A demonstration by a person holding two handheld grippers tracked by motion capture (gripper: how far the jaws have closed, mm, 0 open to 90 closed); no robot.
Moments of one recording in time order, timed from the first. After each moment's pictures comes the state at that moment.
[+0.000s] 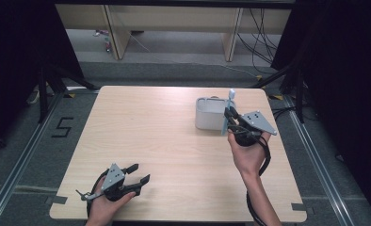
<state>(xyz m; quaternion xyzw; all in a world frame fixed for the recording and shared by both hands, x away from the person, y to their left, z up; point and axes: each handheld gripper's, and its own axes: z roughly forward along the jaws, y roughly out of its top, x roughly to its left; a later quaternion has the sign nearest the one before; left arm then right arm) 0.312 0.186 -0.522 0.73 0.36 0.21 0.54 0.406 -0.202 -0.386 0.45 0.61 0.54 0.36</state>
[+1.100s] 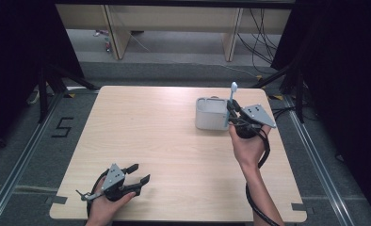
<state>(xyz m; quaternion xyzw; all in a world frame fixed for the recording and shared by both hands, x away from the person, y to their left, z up) 0.312 0.186 -0.522 0.73 0.36 0.21 0.54 0.427 -0.206 -0.382 0.44 0.60 0.54 0.39</state>
